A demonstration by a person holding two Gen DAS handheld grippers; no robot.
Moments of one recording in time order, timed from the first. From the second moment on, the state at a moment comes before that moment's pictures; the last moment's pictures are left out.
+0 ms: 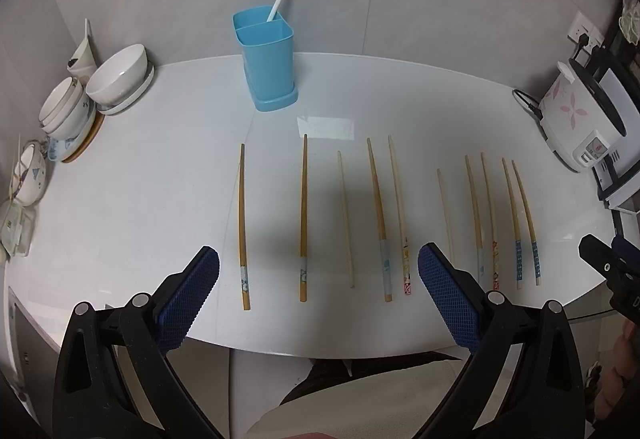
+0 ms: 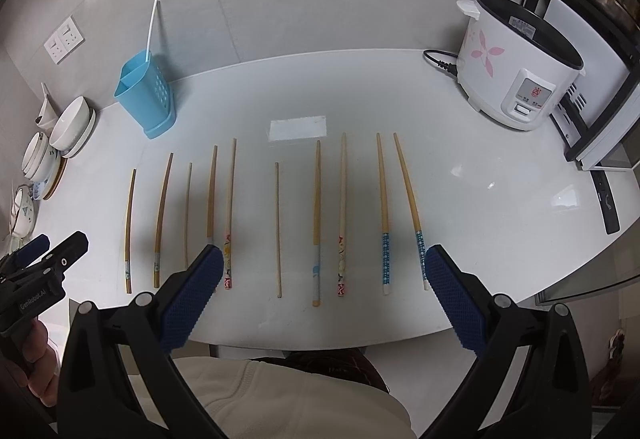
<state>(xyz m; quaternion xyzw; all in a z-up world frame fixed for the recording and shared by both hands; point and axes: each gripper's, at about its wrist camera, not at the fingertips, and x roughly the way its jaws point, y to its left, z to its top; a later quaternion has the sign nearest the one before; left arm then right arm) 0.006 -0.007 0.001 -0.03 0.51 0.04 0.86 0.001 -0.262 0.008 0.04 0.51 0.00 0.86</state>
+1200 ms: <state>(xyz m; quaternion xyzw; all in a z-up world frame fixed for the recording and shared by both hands) 0.009 -0.010 0.003 -0.03 0.51 0.04 0.86 0.005 -0.268 0.007 0.04 0.51 0.00 0.86</state>
